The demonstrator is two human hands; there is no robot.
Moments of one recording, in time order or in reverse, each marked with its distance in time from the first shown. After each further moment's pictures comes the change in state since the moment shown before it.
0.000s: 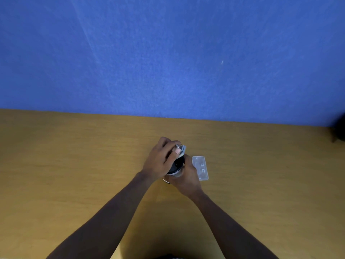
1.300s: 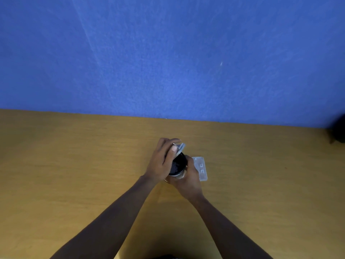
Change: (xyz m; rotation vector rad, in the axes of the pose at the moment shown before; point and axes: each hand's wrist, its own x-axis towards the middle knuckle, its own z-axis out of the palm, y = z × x) left_hand -0.003 0.010 0.008 -0.214 0.134 -0.027; right_hand -0.012 -0.009 -0.007 0.088 0.052 0.048
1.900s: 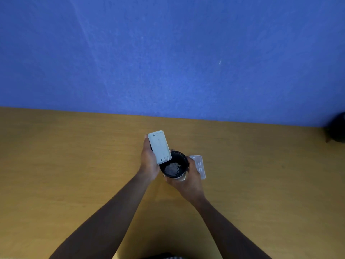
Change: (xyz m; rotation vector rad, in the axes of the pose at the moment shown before) left_hand 0.011 0.006 -0.004 -0.952 0.288 -0.808; right_hand -0.011 0.000 -0.010 -0.035 0.011 -0.031
